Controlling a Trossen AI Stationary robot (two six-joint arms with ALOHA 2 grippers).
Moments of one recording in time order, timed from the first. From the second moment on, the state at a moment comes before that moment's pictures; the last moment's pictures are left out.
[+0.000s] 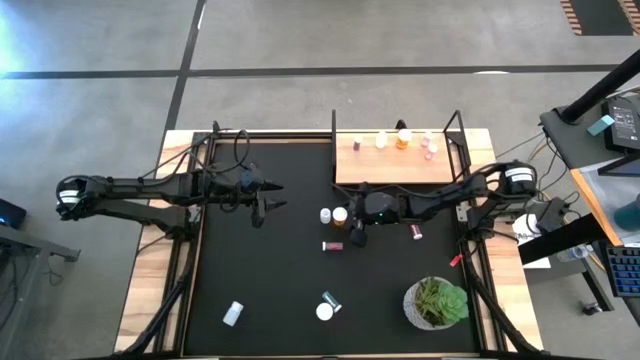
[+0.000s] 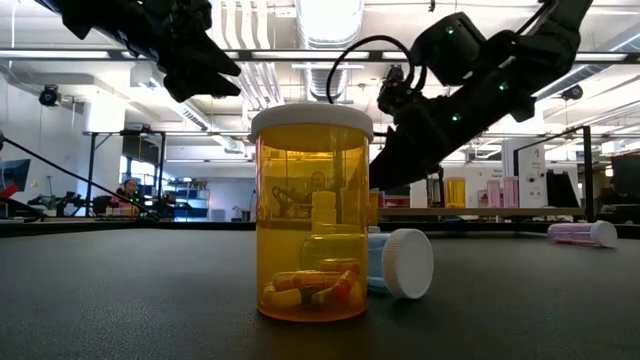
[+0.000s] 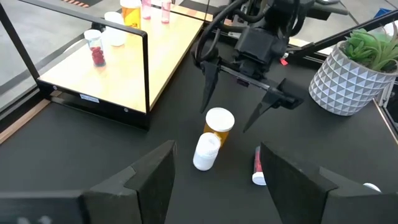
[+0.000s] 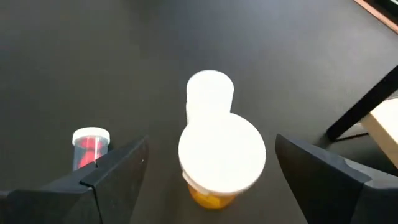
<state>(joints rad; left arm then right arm) 0.14 0.90 0.65 -0.14 -0.03 -0.20 -0.03 1.66 0.66 0.44 0.12 0.08</state>
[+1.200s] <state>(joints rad) 0.14 0.90 0.65 -0.14 -0.04 -0.26 -0.07 1.54 0.71 0.22 0.10 0.16</state>
